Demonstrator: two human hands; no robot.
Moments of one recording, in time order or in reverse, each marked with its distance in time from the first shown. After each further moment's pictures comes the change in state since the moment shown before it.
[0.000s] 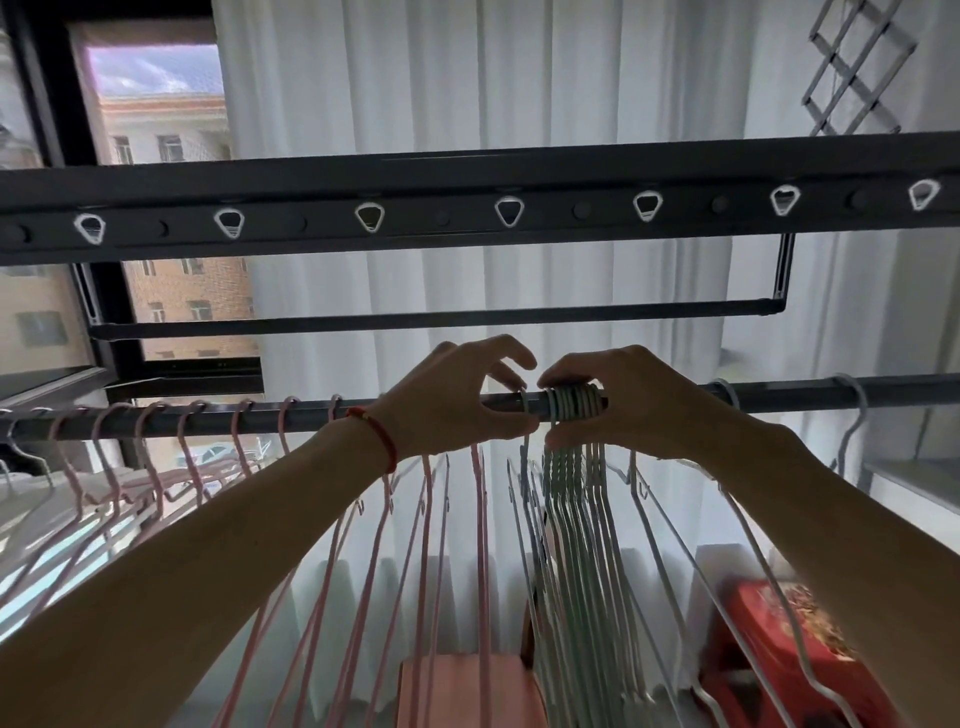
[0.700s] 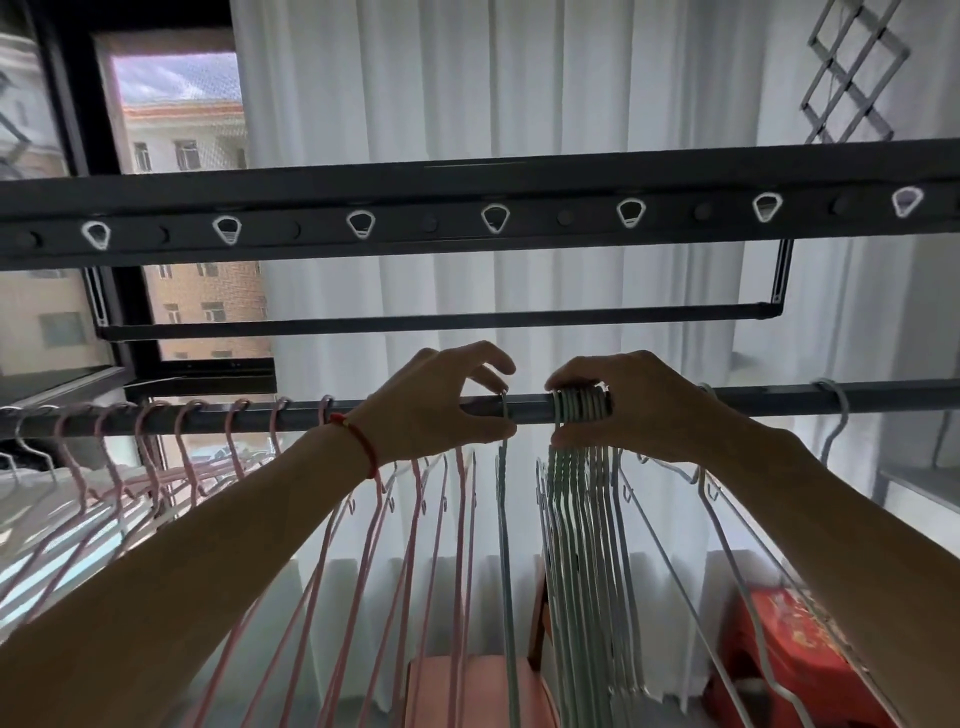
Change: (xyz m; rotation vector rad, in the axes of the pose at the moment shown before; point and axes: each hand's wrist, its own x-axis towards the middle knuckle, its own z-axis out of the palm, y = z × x) left_hand -0.017 -0.011 -0.013 0.053 0.015 -0.048; right_hand -0.001 -0.001 0.003 0.021 0.002 0.030
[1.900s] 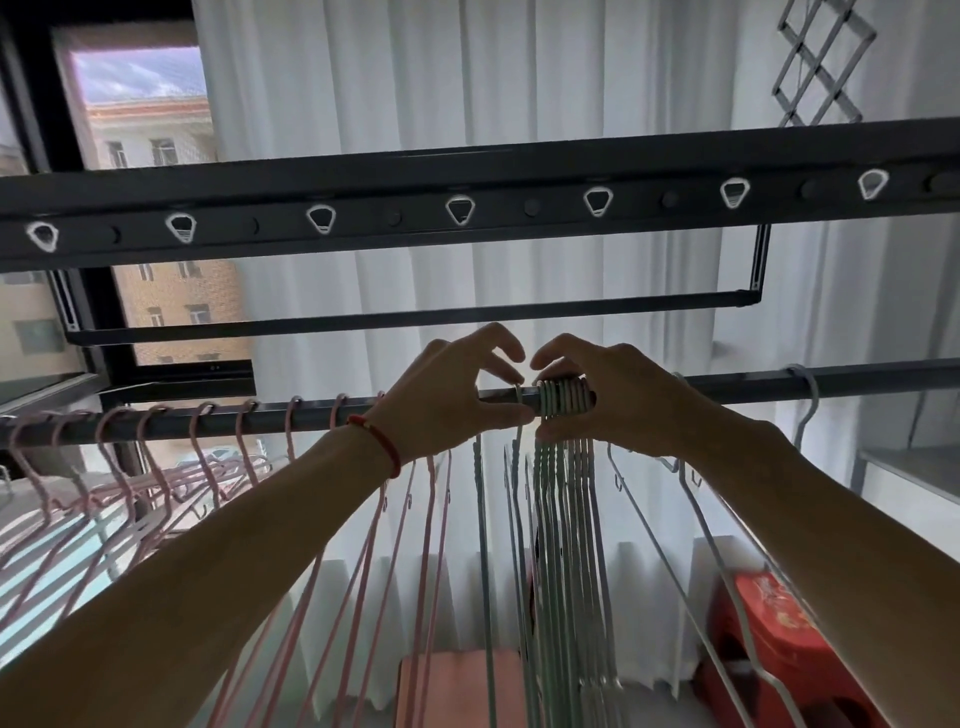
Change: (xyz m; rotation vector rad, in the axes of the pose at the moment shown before) left_hand 0.022 0.028 0.028 -0.072 0.092 0.077; right_hand -0.011 0.013 -0.004 0.038 0.011 0.015
